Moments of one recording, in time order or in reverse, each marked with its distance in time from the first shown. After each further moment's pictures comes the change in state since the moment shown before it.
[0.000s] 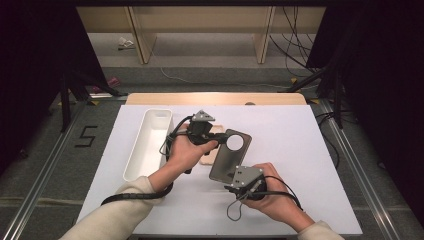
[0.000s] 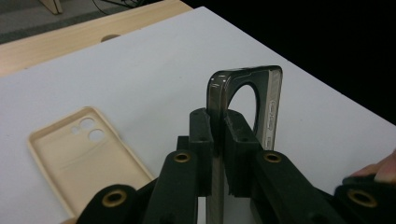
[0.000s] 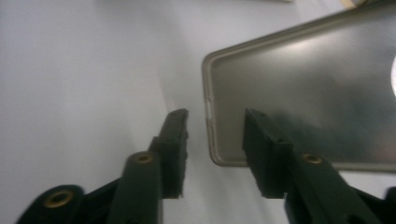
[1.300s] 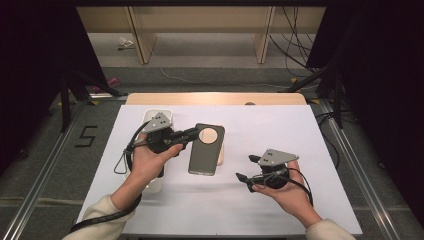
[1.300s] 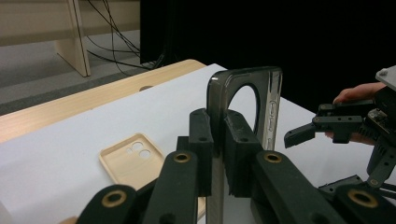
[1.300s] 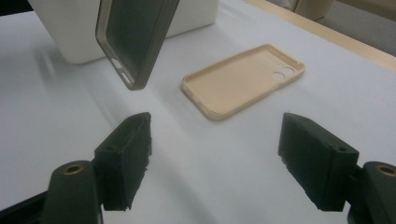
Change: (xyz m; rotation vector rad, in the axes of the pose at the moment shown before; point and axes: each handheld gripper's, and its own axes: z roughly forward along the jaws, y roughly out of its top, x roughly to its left) left arm 0.029 -0.025 -0.081 -0.241 0.008 0.028; right arm -0.032 -0.035 -0.020 -0.198 -0.075 0.401
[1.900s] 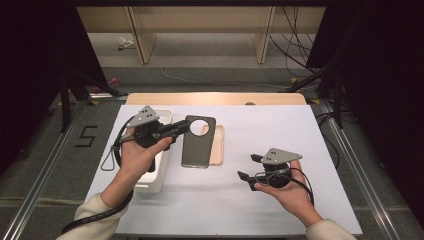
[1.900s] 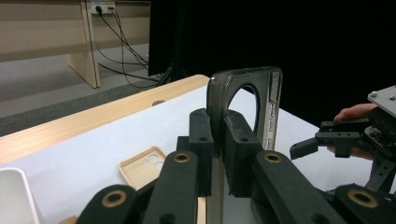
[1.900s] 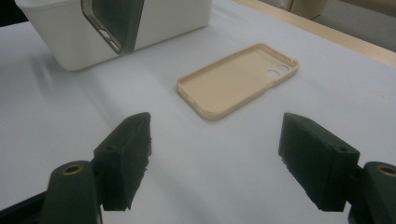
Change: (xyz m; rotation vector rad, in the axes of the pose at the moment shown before) left arm 0.010 0.014 -0.019 -0.050 0.023 -0.001; right arm -0.005 -0.003 -0.002 -0.015 -0.005 0.042
